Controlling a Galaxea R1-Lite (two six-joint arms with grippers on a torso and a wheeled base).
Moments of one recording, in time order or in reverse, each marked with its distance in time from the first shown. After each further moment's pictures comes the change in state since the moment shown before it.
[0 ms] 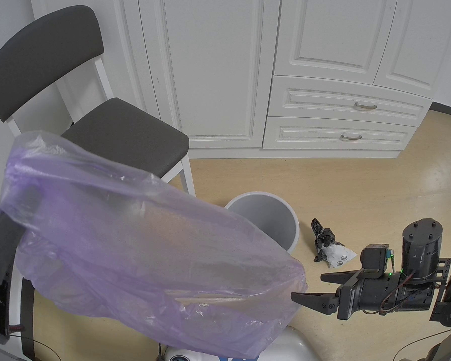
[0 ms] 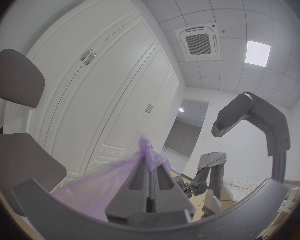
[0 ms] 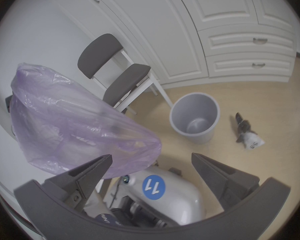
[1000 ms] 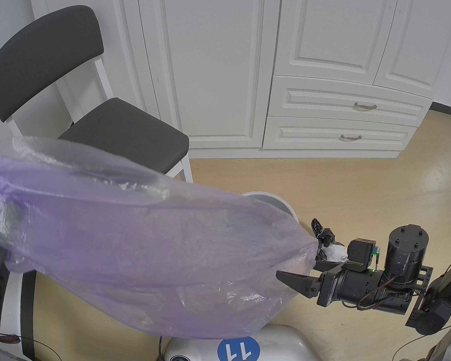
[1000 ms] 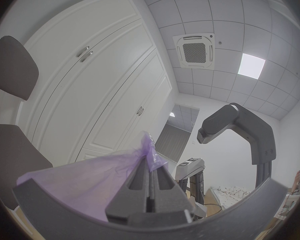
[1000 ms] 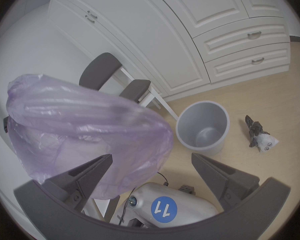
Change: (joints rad) left arm -0.017 -0.010 0.032 -0.067 -0.075 -0.067; right arm 0.011 0.217 0.056 -0.440 -0.061 0.097
